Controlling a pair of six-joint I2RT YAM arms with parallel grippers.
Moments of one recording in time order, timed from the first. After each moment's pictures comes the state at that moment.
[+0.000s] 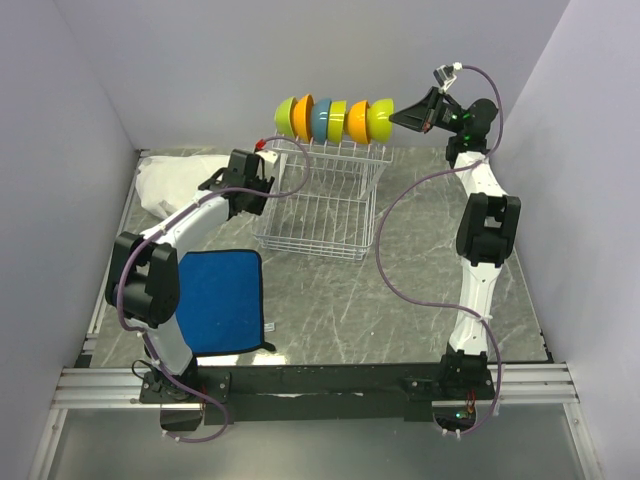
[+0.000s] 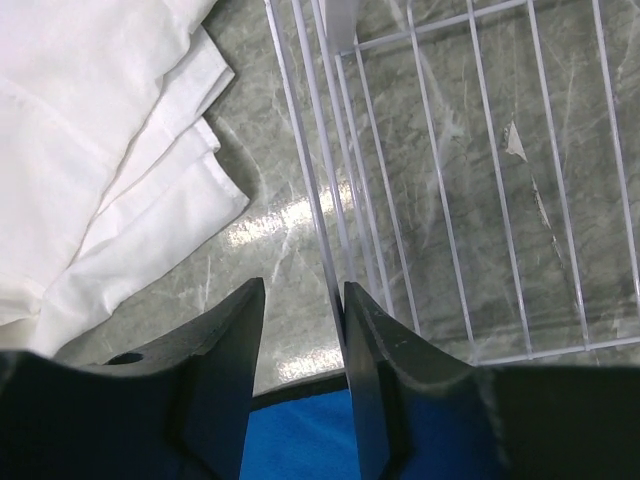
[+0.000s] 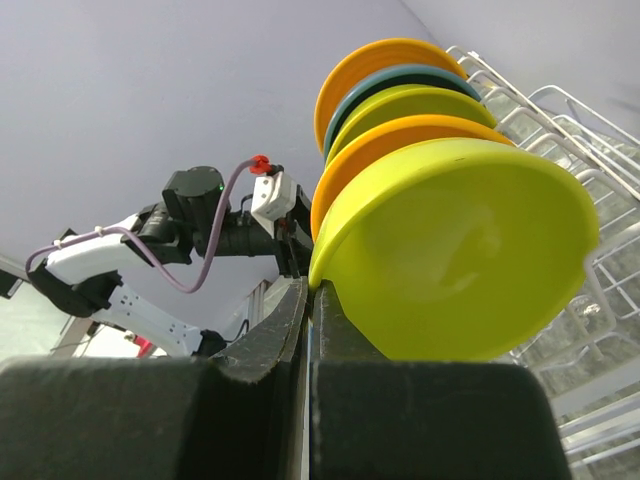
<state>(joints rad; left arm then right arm) -0.35 1.76 1.36 -0.37 -0.13 0.11 -0.10 2.37 2.08 0.87 -1.32 1.40</state>
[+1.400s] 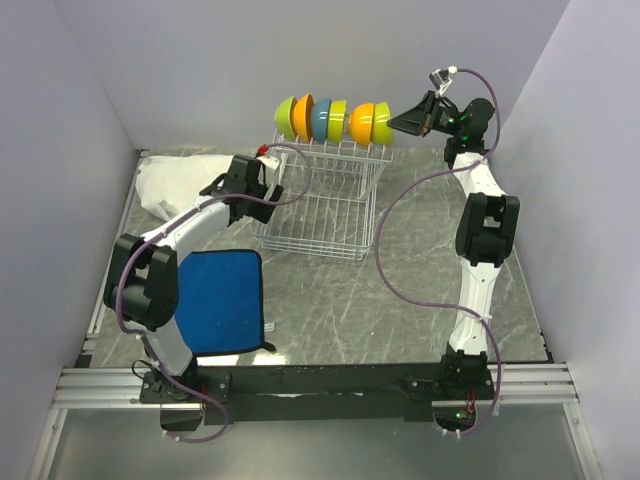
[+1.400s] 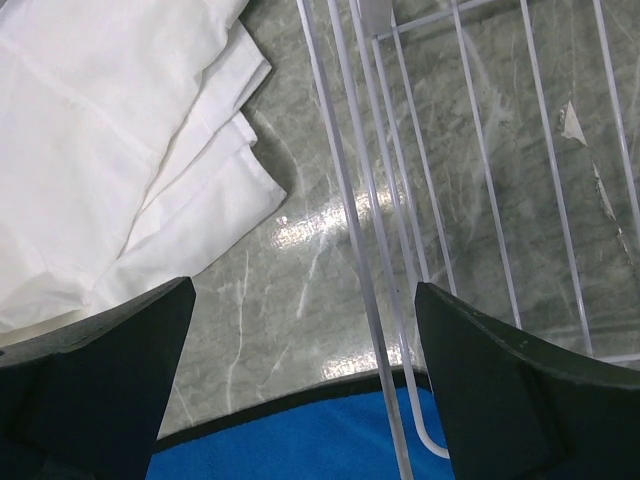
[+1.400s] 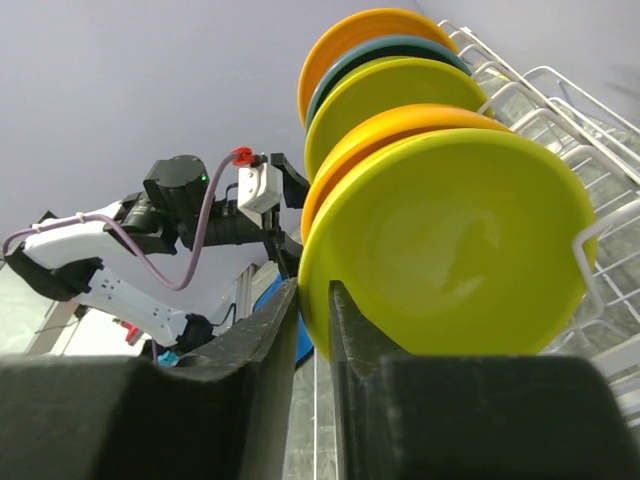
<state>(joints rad) -0.37 1.74 1.31 -0.32 -0.21 0.20 -0.09 2.38 2.07 0.80 -1.35 1.29</state>
